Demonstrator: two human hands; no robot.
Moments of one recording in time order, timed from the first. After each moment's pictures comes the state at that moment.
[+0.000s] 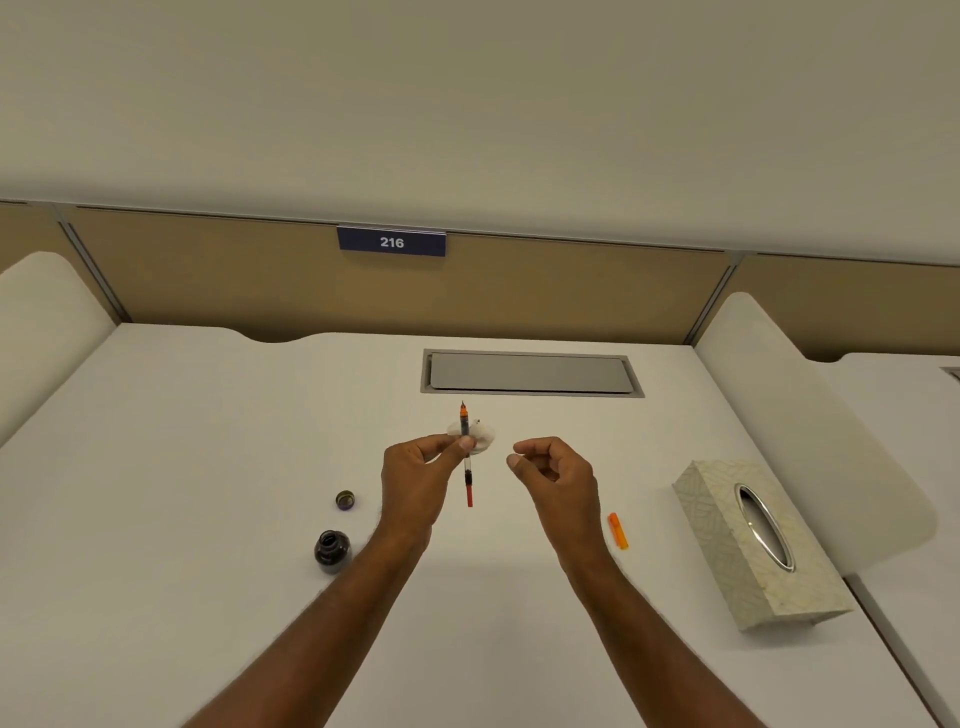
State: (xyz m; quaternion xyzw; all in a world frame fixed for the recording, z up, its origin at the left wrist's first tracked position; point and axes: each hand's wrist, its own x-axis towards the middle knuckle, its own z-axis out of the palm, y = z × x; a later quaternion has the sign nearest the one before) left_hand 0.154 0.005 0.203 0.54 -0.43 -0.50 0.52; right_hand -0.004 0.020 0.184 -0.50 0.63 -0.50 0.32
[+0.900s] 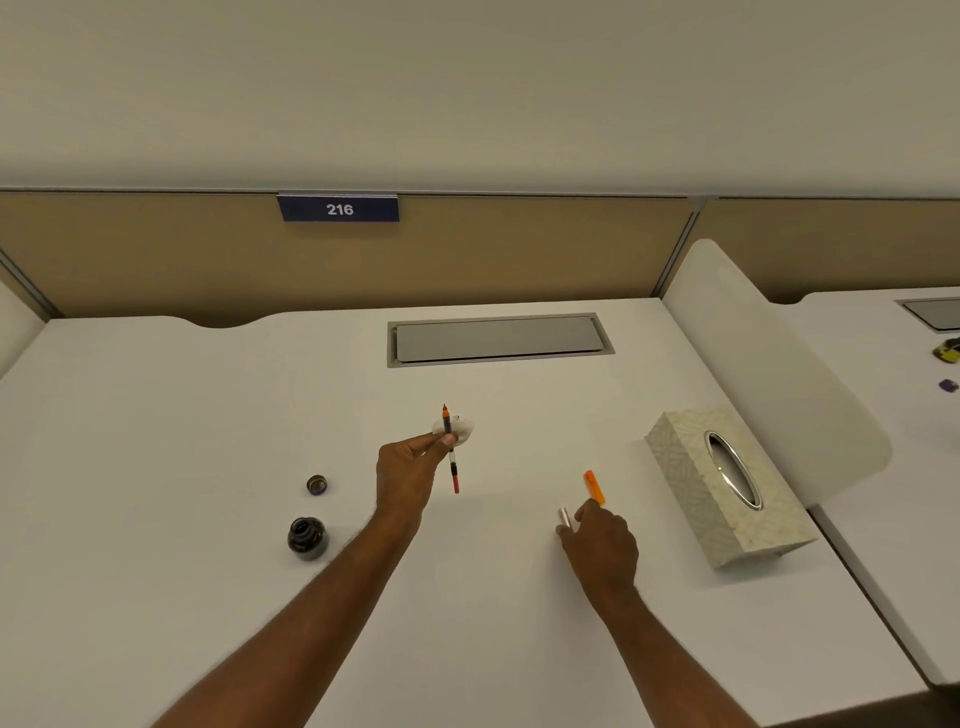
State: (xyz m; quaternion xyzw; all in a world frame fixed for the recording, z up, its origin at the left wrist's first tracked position) left_hand 0.138 -0.010 0.148 0.51 -0.44 -0.56 0.48; right_hand -0.099 0.062 0.037 -0.50 0.86 -0.10 0.08
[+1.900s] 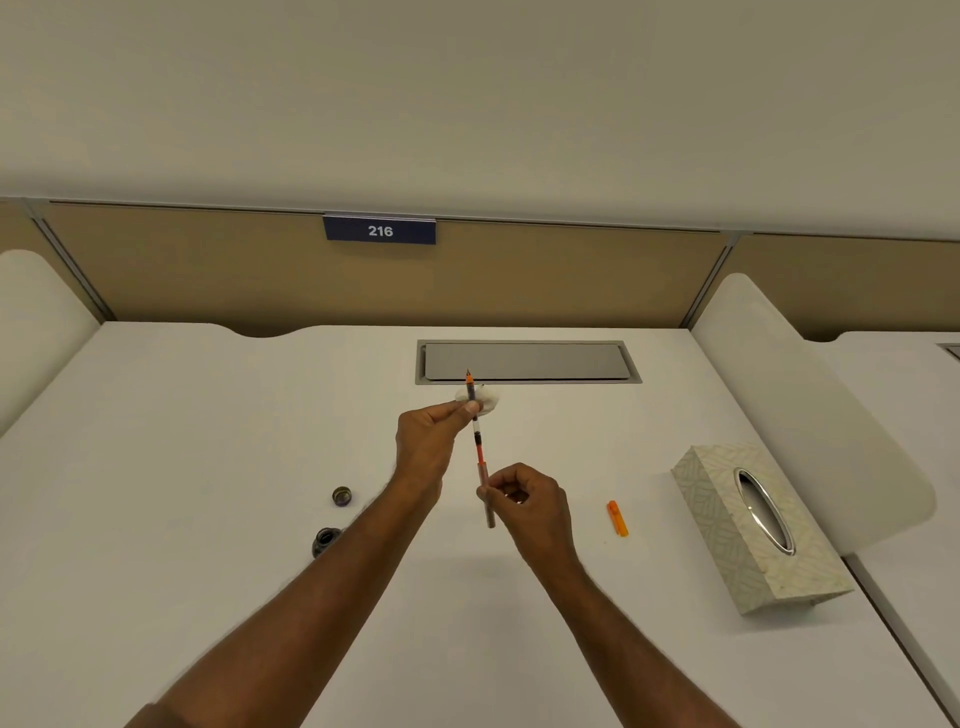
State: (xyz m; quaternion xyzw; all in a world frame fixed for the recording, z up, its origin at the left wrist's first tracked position) left_hand 0.138 -0.035 0.207 0.52 -0.41 -0.55 0.51; right_hand 0.011 0.023 0.141 -0.53 0.65 -0.42 0.34
